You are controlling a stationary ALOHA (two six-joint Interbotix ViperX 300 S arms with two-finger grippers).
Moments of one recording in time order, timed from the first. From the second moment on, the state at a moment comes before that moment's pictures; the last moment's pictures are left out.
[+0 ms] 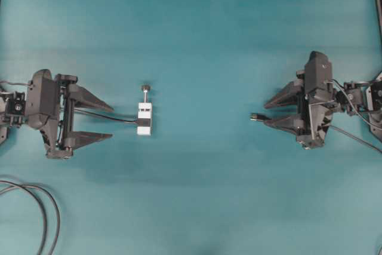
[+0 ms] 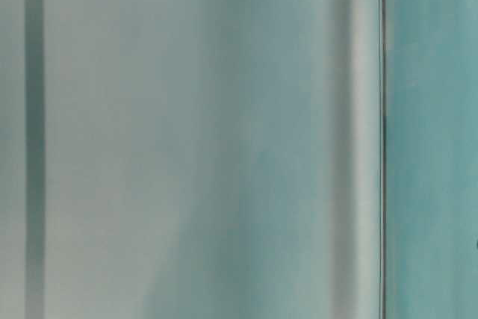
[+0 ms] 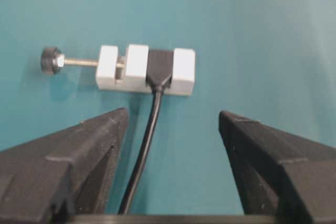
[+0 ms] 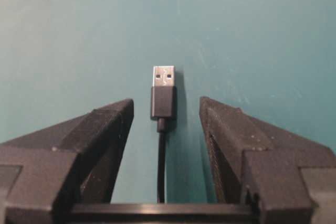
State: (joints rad) left arm -0.08 -0.10 1.32 -0.02 -0.75 -0.06; right arm -0.01 0.06 1.33 -0.01 -0.89 0.29
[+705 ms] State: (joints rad) left arm -0.08 0.07 1.32 -0.02 -0.99 -0.06; right arm -0.01 0.08 1.33 -0.01 -0.90 0.29
